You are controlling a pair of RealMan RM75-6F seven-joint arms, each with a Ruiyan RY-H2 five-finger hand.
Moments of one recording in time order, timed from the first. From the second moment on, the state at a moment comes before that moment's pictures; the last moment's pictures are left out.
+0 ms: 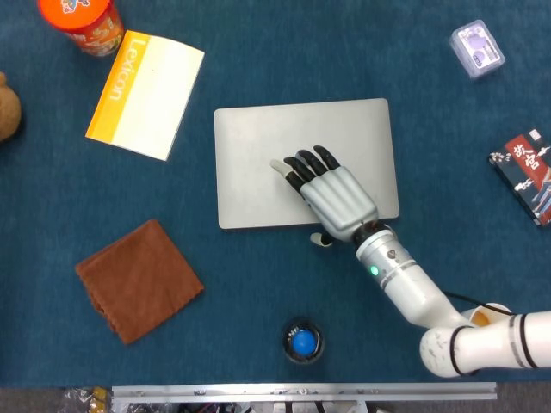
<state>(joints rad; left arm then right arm) -0.03 -1.03 -0.03 -1.68 1.50 1.51 -0.02 0.81 -1.85 0.13 -1.58 -0.87 1.03 -0.78</state>
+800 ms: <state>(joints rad) -0.04 -1.03 -0.03 -1.64 1.48 1.50 -0.05 0.85 -1.94 0.15 -1.44 -0.85 1.03 -0.80</state>
